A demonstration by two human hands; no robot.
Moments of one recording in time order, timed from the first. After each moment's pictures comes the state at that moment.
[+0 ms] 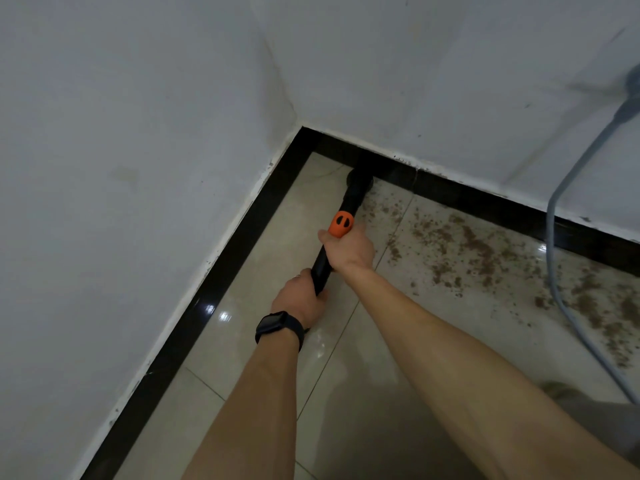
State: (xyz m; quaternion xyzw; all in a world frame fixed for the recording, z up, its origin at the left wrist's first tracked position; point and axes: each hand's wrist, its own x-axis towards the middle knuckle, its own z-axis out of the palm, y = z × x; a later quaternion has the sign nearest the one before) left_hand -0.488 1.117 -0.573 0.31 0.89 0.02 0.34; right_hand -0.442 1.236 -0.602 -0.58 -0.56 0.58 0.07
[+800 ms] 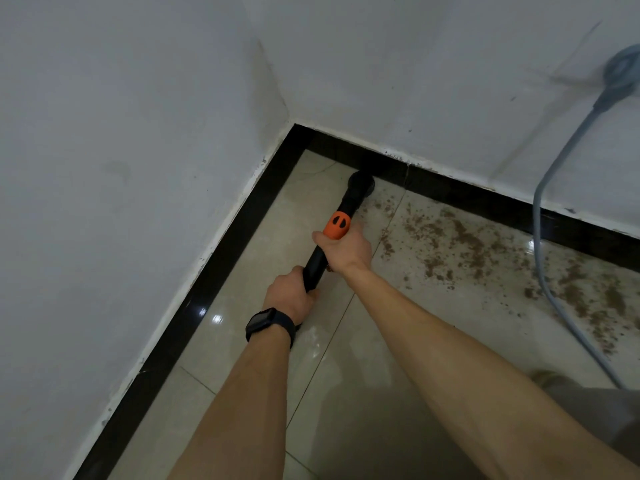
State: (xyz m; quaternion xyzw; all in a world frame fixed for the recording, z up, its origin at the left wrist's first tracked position) left_hand -0.489 1.110 -0.570 0.32 0.89 0.01 0.32; right_hand -0.427 1.229 -0.597 -0.56 -0.54 0.62 0.09
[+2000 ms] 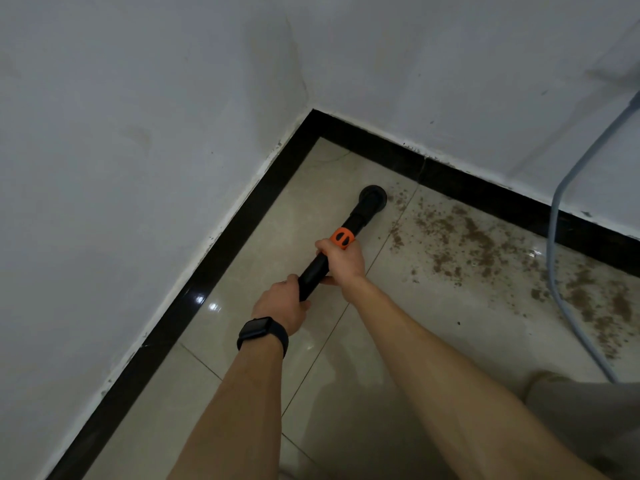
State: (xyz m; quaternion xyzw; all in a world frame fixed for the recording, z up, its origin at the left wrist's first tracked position) left_hand -0.489 1.060 -0.579 0.34 0.89 -0.05 0.31; right_hand -0.430 1.184 -0.623 -0.54 -0.37 0.75 0.09
